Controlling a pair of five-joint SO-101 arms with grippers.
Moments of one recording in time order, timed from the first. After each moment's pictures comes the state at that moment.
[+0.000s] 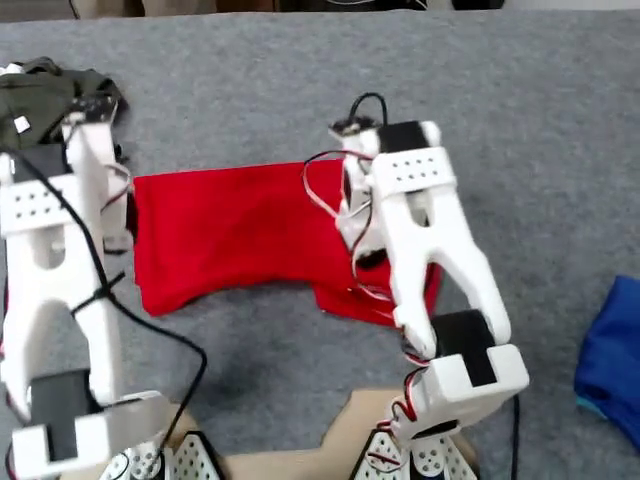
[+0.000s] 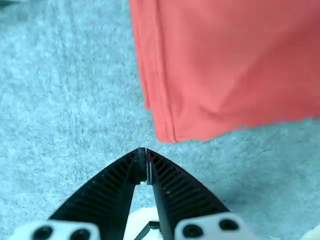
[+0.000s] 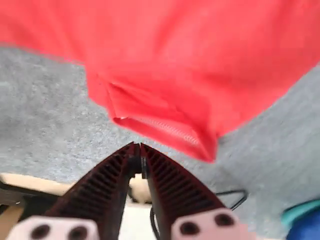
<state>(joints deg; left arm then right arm) -16.4 -14.2 12.7 91.9 -18.9 -15.9 7.0 3.8 100.3 -5.2</state>
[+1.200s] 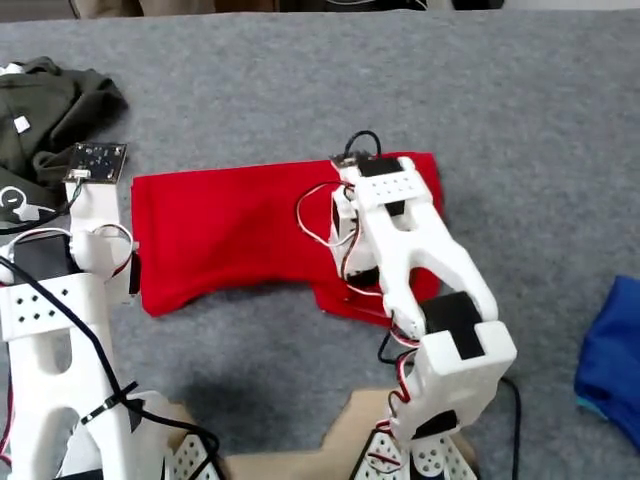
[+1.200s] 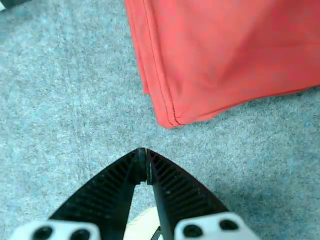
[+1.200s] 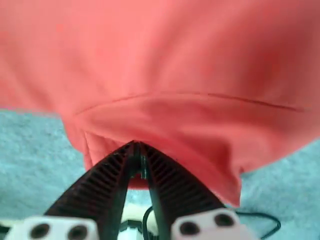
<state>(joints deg) -16.5 -40.8 34.2 87.0 -23.3 -16.3 13.7 16.2 83.6 -10.2</state>
